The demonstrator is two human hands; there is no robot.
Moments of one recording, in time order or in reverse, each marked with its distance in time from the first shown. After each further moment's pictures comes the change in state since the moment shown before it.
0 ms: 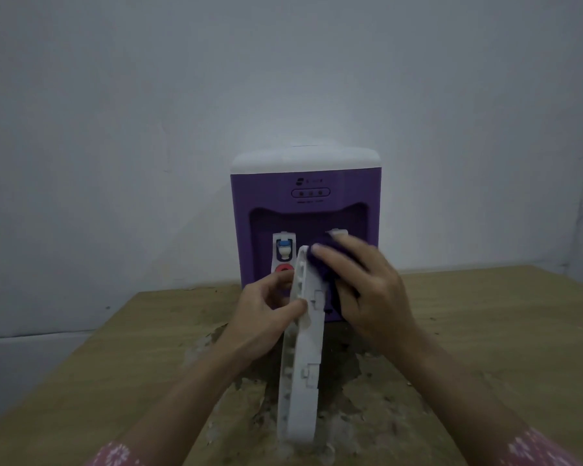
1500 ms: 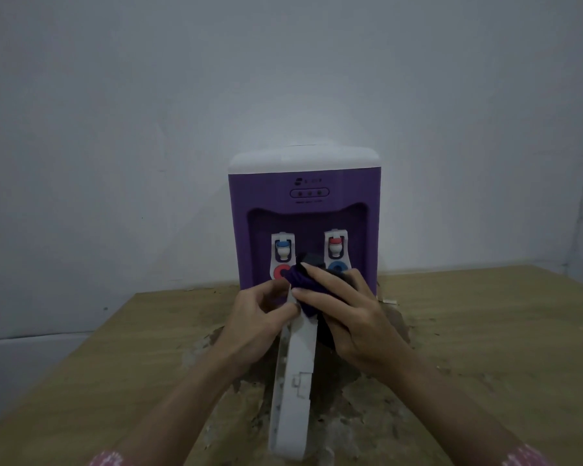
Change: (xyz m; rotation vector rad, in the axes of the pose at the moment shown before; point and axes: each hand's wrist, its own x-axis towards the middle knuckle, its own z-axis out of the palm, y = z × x) left_hand -0.005 0.000 -0.001 -0.001 0.009 -0.131; right_hand -0.023 -0.001 0.014 0.185 -0.148 -0.100
